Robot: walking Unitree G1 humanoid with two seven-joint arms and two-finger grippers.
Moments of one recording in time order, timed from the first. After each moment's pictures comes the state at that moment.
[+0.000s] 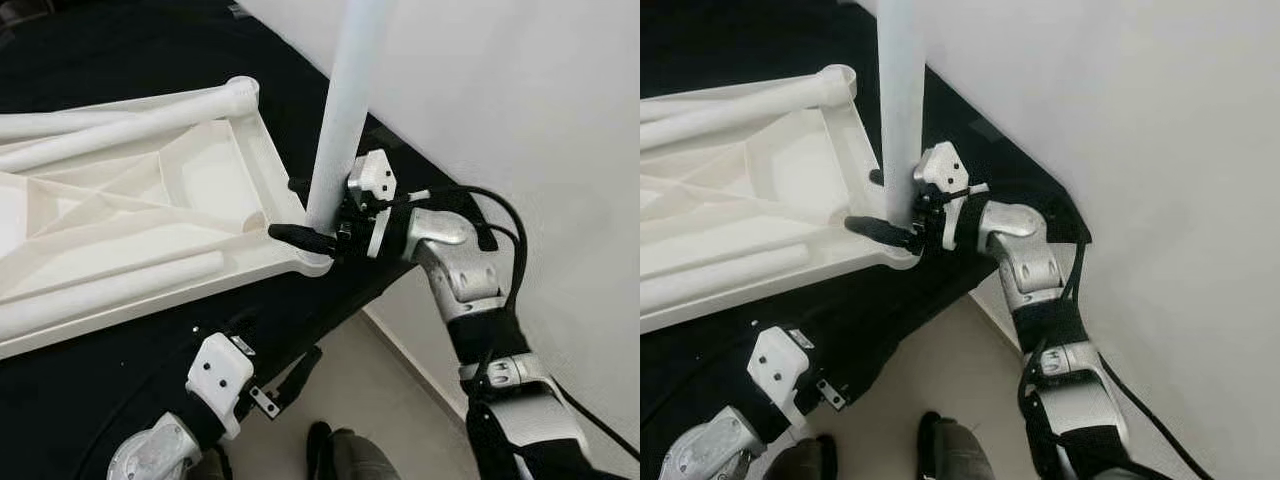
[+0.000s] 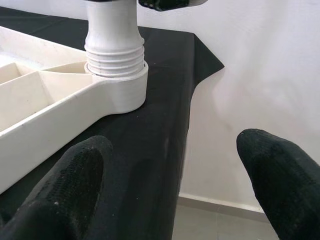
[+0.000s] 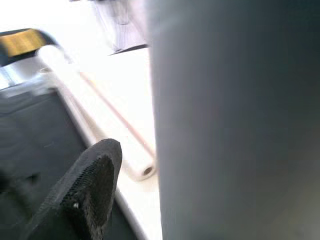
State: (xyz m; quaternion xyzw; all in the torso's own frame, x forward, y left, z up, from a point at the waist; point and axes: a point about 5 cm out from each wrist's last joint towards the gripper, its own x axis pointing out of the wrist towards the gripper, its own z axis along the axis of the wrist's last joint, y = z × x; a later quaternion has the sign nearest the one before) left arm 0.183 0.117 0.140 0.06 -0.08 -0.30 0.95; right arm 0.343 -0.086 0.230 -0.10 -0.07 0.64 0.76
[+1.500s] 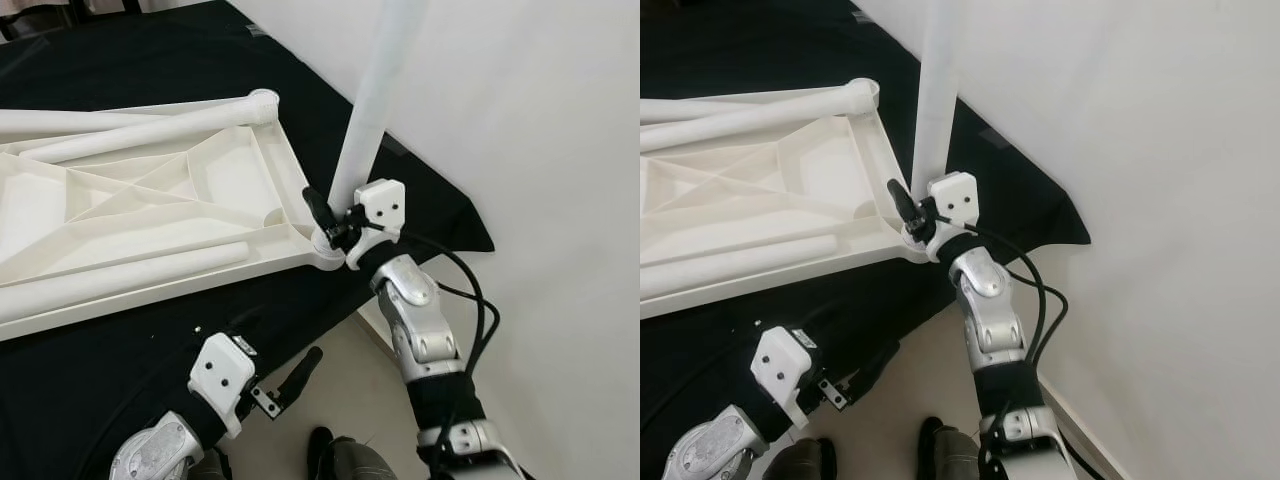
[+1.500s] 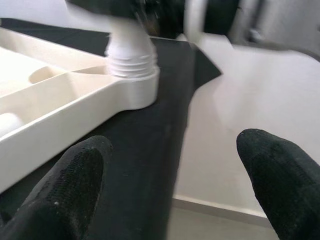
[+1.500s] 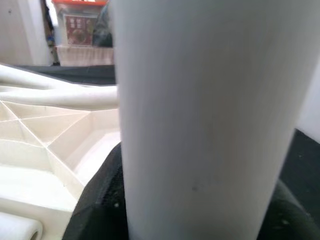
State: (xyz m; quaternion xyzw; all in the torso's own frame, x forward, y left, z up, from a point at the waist) left arm 0.187 0.118 0.136 0.05 -0.08 -0.29 0.95; right arm 0.330 -0.072 0.179 -0.03 -0.11 0.28 0.95
